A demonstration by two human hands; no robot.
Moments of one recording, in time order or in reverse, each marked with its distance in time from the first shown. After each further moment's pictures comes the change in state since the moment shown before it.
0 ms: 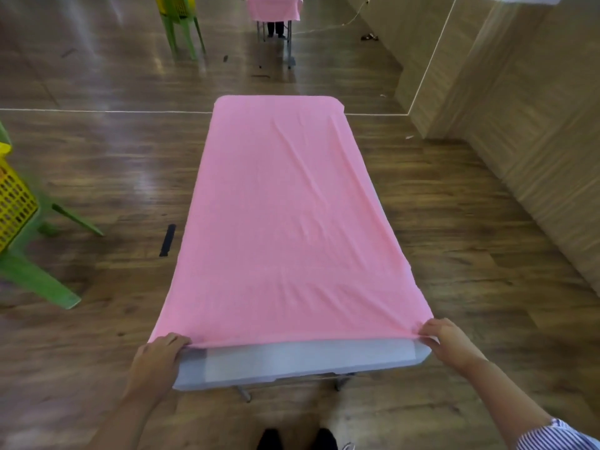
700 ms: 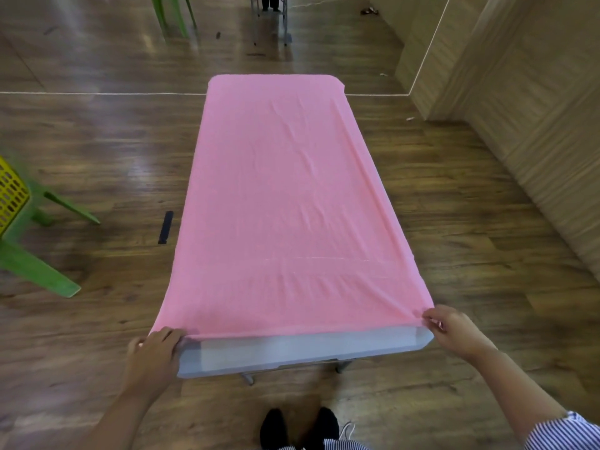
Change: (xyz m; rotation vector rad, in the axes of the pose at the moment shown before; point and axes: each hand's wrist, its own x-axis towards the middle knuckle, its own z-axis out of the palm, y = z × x) left_hand -0.011 0.002 0.001 0.056 0.056 -0.094; right_hand -0.012 -0.023 -0.022 0.046 0.043 0.167
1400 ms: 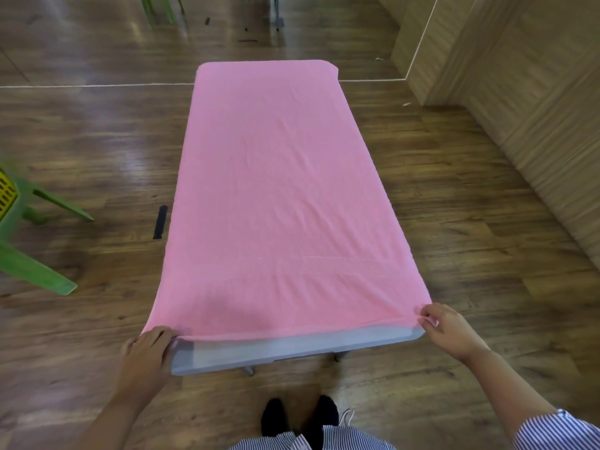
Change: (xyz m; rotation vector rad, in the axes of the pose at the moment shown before) left_hand -0.007 0.001 -0.002 -0.058 0.007 0.031; right_hand -0.010 0.011 0.022 0.072 -0.082 0.047
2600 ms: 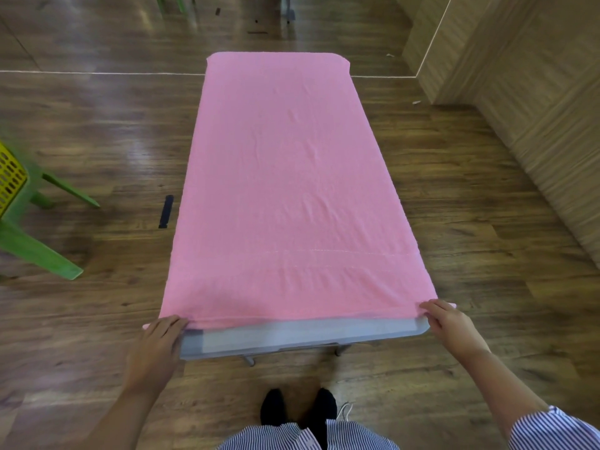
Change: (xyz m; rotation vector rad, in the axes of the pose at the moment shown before) left_hand -0.011 0.001 0.004 -0.037 -0.078 -0.005; right_hand -0.004 -0.005 0.017 -0.105 0.103 0.016
